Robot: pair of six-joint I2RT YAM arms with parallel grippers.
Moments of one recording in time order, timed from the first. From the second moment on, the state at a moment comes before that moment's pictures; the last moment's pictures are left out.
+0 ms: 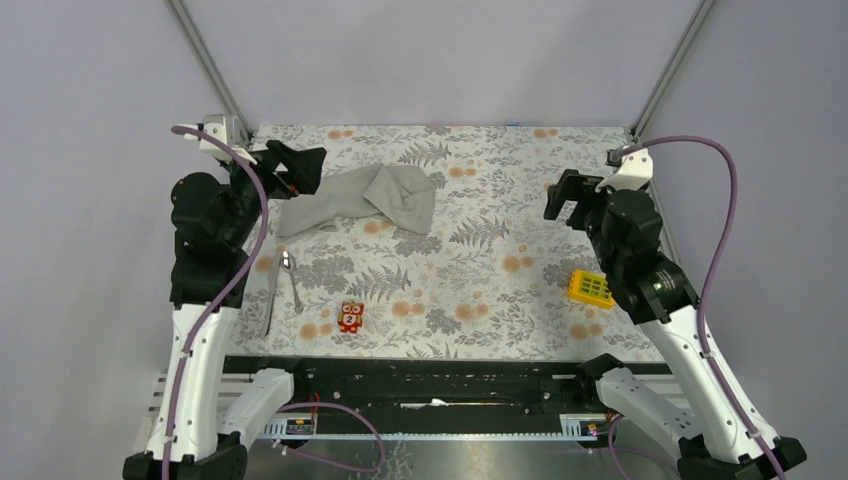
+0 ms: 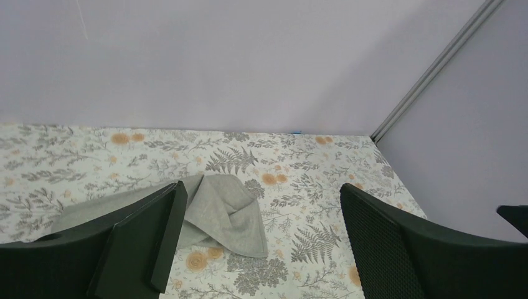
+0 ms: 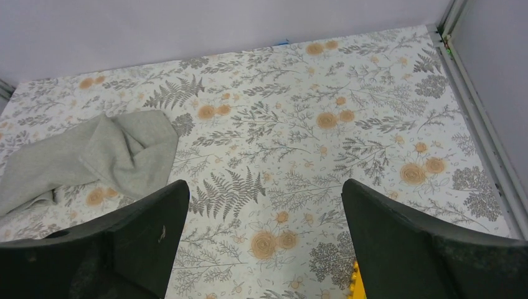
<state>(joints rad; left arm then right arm) -0.07 0.88 1.19 -0.25 0.25 -0.38 0.40 0.81 1.06 -0.45 0.36 0.25</state>
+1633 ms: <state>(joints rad) -0.33 1.03 0.95 -0.19 -0.03 -0.20 0.80 2.30 1.72 -0.21 0.29 0.58</state>
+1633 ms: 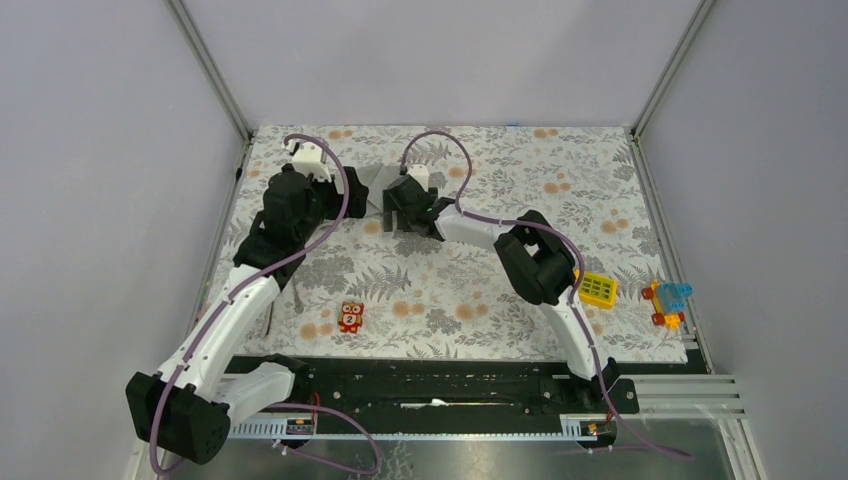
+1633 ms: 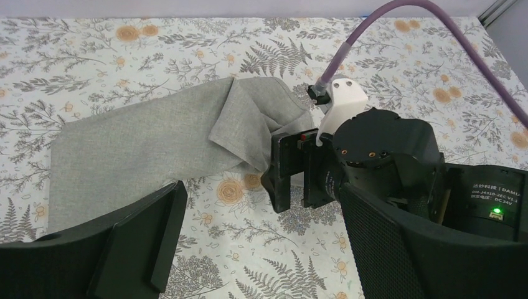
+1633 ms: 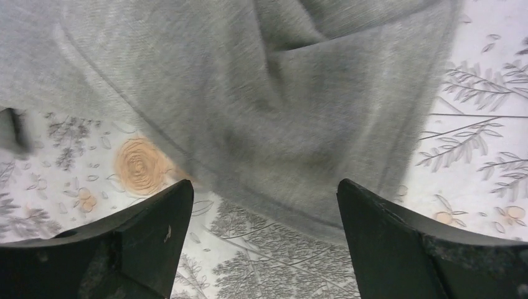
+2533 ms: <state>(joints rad) -0.33 1.30 0.82 -0.28 0.17 -0.60 0.70 1.62 1.04 0.00 0.45 0.37</state>
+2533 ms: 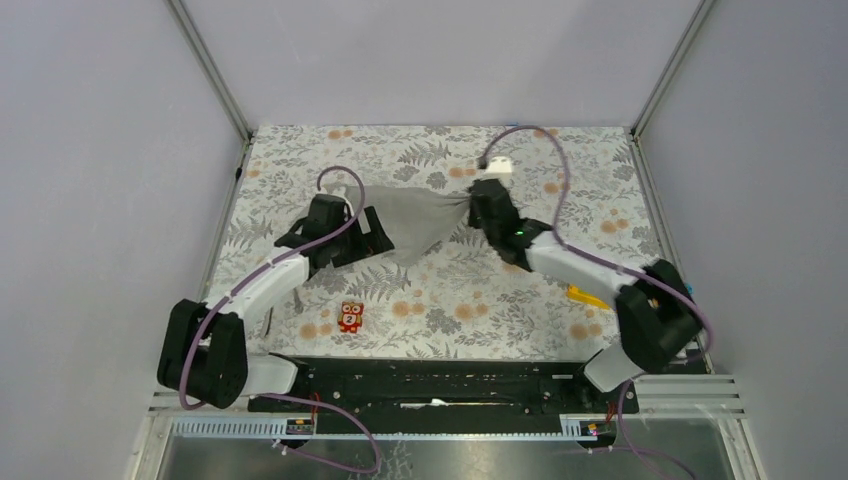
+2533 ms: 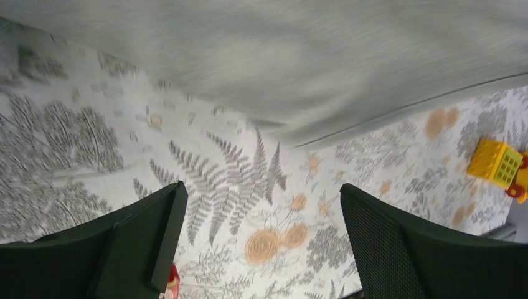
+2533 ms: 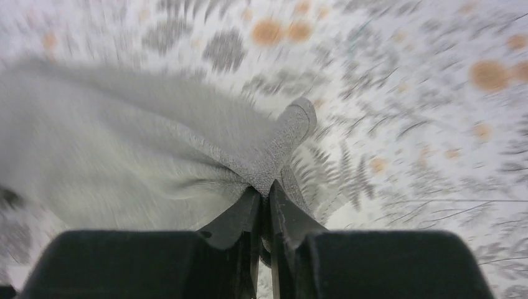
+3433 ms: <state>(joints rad) -0.84 1.72 0.92 -0.09 -0.36 -0.70 0.47 1.44 0.82 0.16 0.36 0.42</state>
